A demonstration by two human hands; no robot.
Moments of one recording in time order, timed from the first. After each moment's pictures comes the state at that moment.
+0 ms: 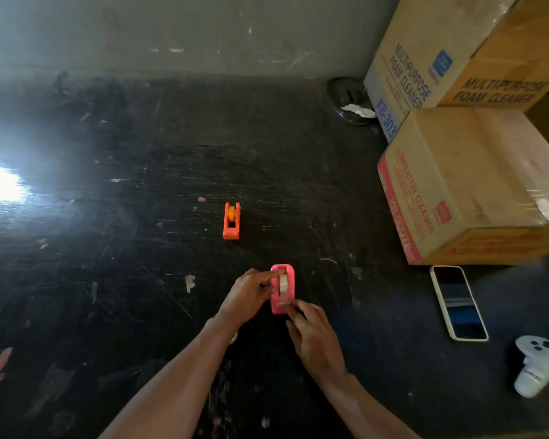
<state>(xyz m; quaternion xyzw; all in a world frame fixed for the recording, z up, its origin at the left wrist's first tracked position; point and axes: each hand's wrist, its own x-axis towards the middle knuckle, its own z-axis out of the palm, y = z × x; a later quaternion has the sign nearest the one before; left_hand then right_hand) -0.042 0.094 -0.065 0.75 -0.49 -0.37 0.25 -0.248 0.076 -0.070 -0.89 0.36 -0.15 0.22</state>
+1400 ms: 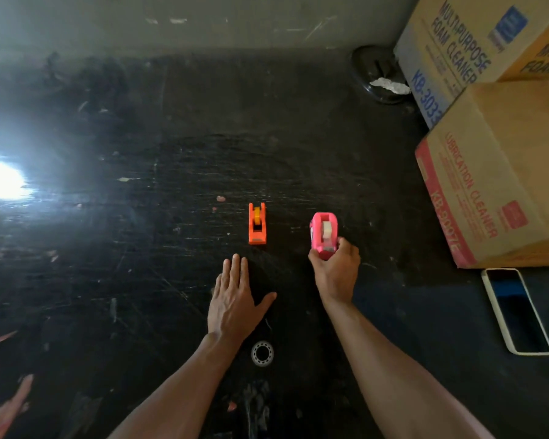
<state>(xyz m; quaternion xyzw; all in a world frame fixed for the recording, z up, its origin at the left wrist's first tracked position) 0.022 0.124 -0.080 0.86 -0.46 -0.20 0.08 -0.113 -0.027 -0.064 -0.64 0.69 -0.19 0.30</state>
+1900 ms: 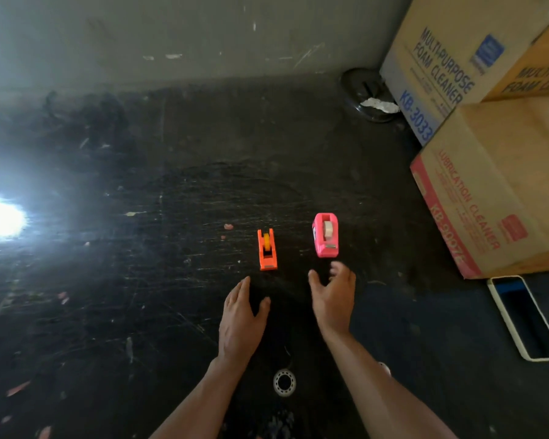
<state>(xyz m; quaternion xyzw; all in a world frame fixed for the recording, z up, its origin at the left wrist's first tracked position) 0.054 0.117 -0.058 0.85 -0.36 -0.29 0.25 -0.082 0.003 -0.054 -0.59 0.69 -0.25 0.34</state>
